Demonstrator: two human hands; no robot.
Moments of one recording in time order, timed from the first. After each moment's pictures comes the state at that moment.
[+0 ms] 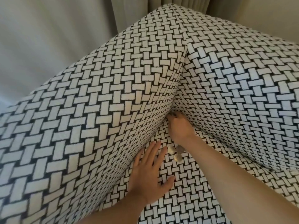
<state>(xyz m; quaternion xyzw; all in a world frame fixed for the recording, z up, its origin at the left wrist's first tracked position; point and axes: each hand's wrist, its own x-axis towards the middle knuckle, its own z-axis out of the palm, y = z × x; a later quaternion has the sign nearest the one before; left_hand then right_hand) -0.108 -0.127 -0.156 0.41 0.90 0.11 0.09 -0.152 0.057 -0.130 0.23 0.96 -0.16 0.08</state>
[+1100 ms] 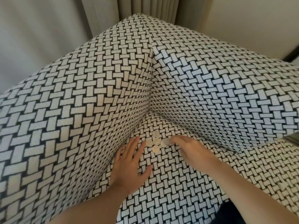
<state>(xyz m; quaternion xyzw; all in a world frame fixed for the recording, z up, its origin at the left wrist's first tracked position) -0.107 -0.129 -0.161 0.41 0.90 0.10 0.07 -0.003 0.084 -0.090 0.07 0.97 -0.23 0.05</state>
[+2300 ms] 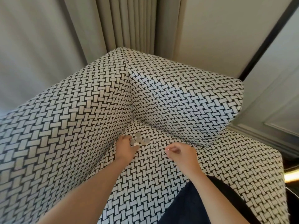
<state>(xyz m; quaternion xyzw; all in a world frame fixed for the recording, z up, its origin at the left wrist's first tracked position) -0.104 -0.061 -0.119 0.19 0.92 0.29 0.16 0.068 0.062 -0.056 0.32 0.84 -0.43 -0.10</state>
